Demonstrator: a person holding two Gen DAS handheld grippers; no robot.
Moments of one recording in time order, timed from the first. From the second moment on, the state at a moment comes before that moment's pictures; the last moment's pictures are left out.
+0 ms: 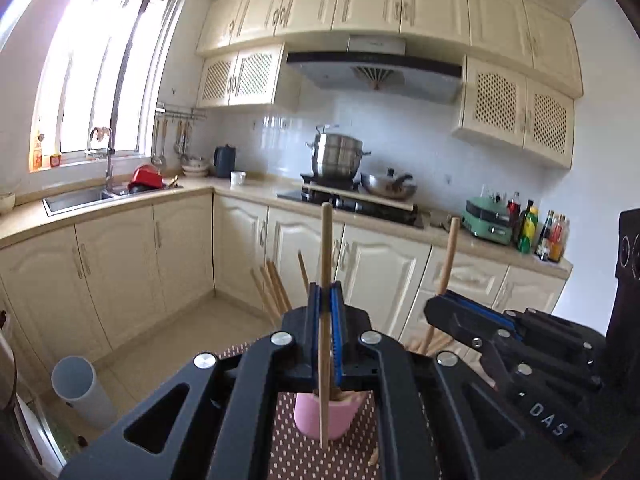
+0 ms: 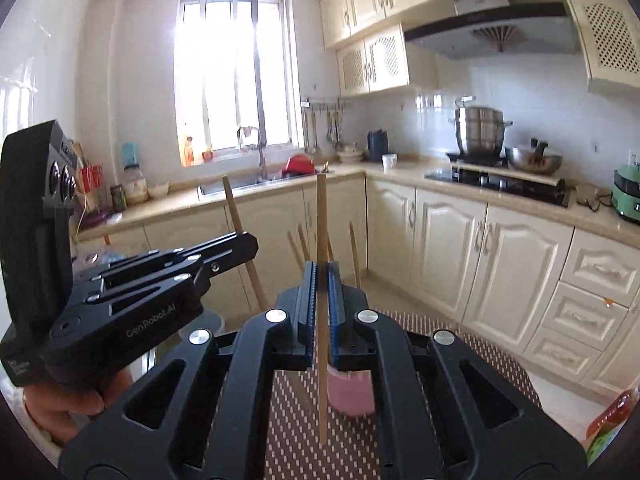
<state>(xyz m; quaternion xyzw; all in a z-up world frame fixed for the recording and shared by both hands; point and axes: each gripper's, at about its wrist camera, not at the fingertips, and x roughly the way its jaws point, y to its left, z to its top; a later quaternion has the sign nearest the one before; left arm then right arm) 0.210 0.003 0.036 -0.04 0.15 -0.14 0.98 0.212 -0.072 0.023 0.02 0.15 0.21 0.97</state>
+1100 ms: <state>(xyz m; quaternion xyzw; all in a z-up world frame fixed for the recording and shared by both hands) 0.252 -0.003 0.011 -0.04 0.16 -0.13 0.98 0.249 -0.061 0.004 0.03 0.11 0.16 0.98</state>
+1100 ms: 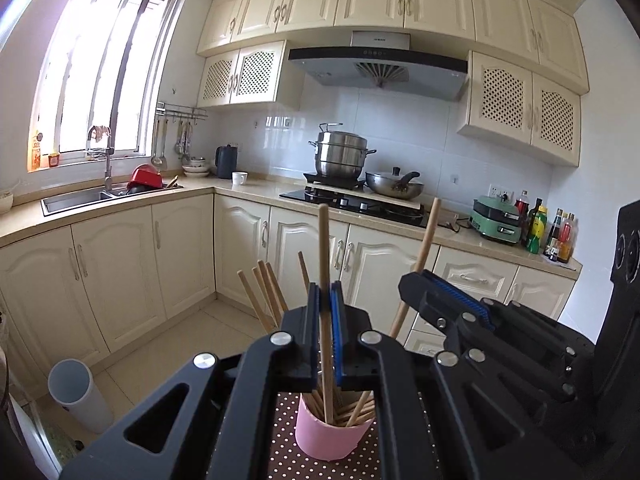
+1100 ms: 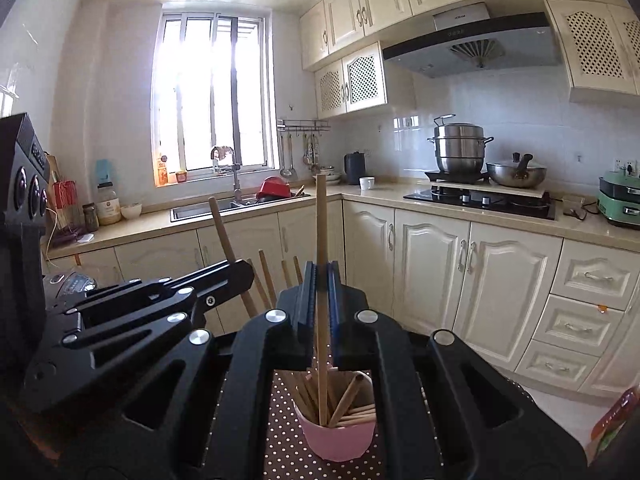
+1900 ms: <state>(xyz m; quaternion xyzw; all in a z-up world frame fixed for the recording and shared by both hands) 0.229 0.020 -0.004 -0.02 0.16 -0.06 0.98 0.250 -0.066 -0.016 0.04 0.15 0.16 0.98</state>
